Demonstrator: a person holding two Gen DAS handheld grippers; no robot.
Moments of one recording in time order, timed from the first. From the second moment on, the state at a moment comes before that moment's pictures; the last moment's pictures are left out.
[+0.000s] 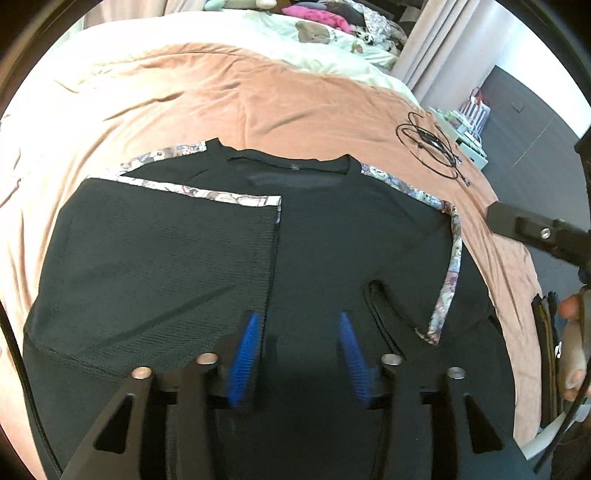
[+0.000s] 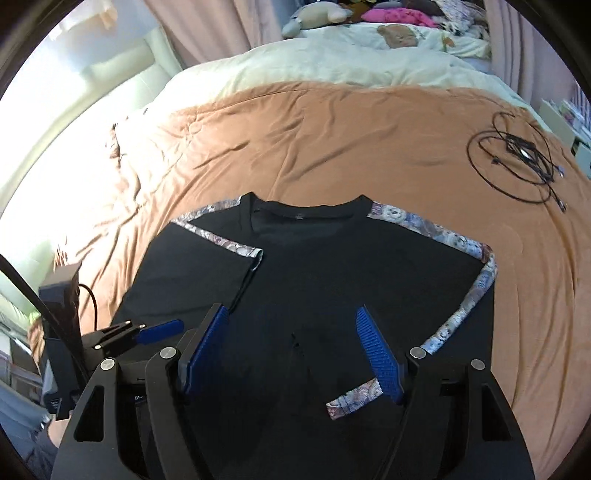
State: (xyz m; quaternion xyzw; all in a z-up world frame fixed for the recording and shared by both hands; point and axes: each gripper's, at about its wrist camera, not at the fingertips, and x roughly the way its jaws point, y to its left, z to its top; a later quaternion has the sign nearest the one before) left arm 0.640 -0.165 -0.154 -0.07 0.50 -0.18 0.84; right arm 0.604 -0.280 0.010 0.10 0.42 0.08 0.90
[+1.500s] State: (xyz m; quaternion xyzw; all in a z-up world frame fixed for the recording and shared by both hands) left arm 0.705 -0.313 -0.166 0.08 0.49 -0.22 0.84; right arm 0.540 -0.432 -0.130 0.19 0.47 -0.02 0.86
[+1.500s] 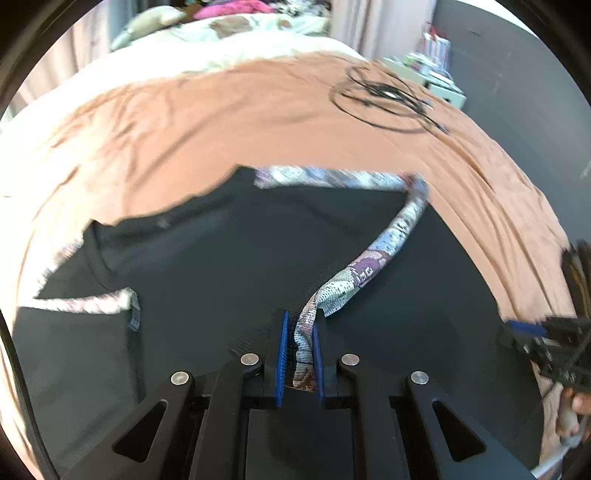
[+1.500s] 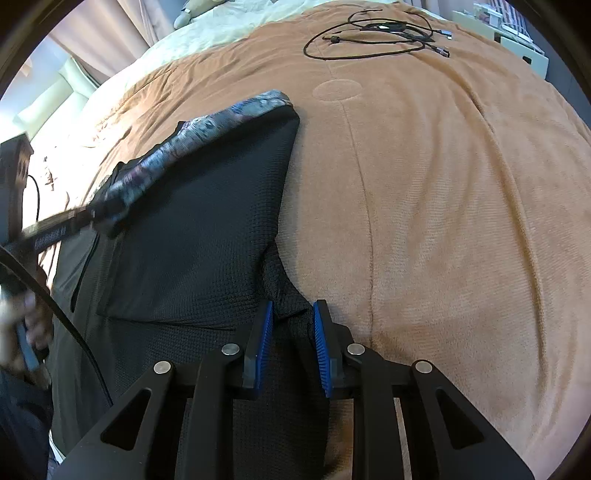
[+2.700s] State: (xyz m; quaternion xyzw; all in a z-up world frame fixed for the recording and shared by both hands) left arm 0.629 -0.298 -0.202 0.03 0.57 -0.17 0.81; right arm 0.486 -0.441 -0.107 0.21 0.45 -0.05 0.86
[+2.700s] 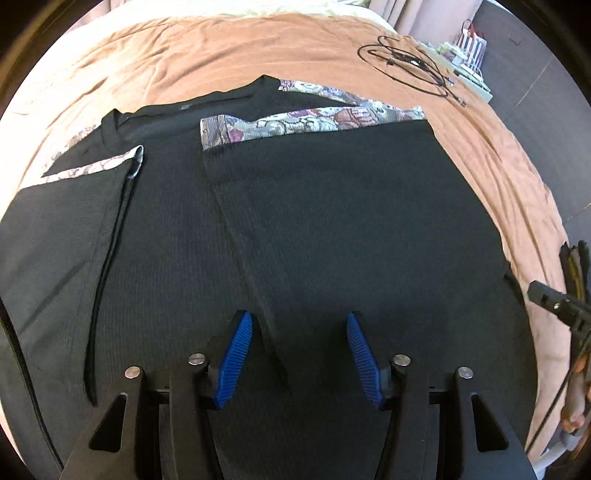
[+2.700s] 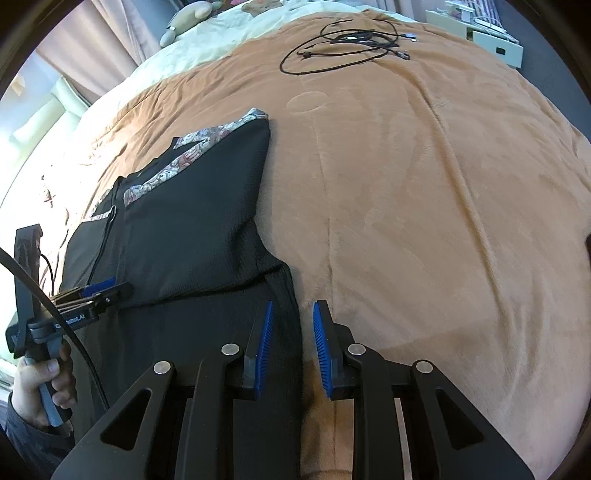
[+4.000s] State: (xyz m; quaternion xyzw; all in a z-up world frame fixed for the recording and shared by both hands) left arm 0.480 -0.126 -0.054 -0.06 0.41 -0.17 0.90; right arm 0.313 -0.360 -0.029 0.17 0.38 -0.07 0.91
